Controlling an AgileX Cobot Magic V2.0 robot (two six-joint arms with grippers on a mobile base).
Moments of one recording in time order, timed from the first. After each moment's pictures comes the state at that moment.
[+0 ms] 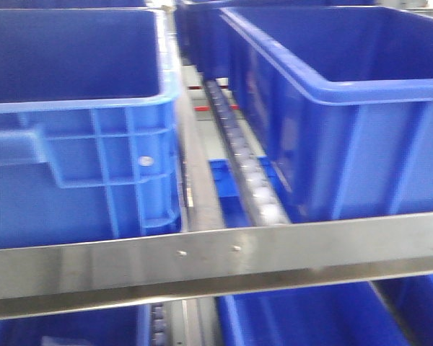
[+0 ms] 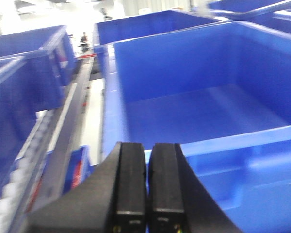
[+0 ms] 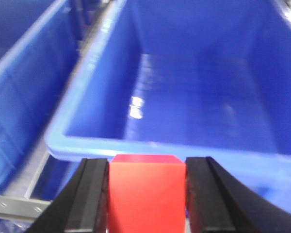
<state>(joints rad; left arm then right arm) -0.02 -0.01 0.01 -0.01 0.03 0.14 0.26 0.52 -0.43 -0.09 0.19 0.12</state>
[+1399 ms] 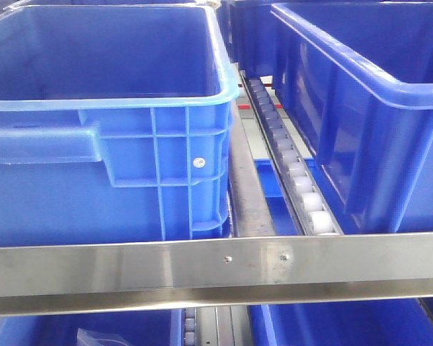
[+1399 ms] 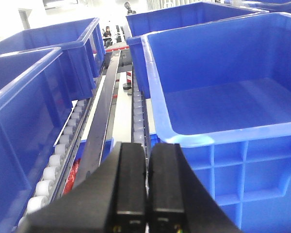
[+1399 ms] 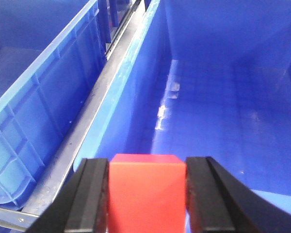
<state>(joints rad) -0.02 -0.01 0.01 -0.01 0.03 0.14 0.26 0.52 -0.43 -0.09 0.19 0.12</state>
